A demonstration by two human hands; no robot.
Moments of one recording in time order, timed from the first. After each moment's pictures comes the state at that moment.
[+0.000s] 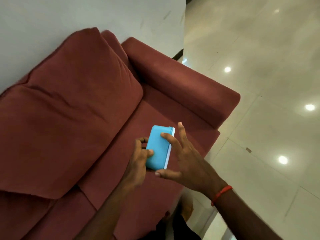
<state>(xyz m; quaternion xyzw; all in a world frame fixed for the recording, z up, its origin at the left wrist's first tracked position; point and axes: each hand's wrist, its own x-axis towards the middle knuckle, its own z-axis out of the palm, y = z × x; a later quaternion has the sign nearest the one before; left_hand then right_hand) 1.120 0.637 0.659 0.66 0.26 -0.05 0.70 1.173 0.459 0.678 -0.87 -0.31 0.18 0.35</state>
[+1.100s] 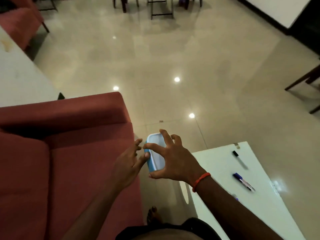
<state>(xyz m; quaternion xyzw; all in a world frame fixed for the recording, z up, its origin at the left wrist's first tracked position) 1.028 0.539 0.706 0.86 -0.30 -0.21 0.36 0.924 0.366 0.749 -0.97 0.07 0.04 0.22</state>
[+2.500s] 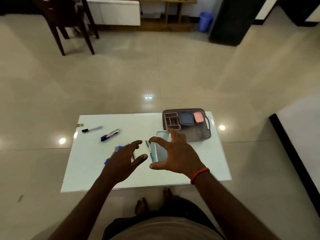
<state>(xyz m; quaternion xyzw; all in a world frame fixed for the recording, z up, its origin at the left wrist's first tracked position) 0.673 0.351 0.686 0.45 -0.82 -0.36 0.03 0.467 0.439 0.733 -0.63 0.74 -0.08 0.23</state>
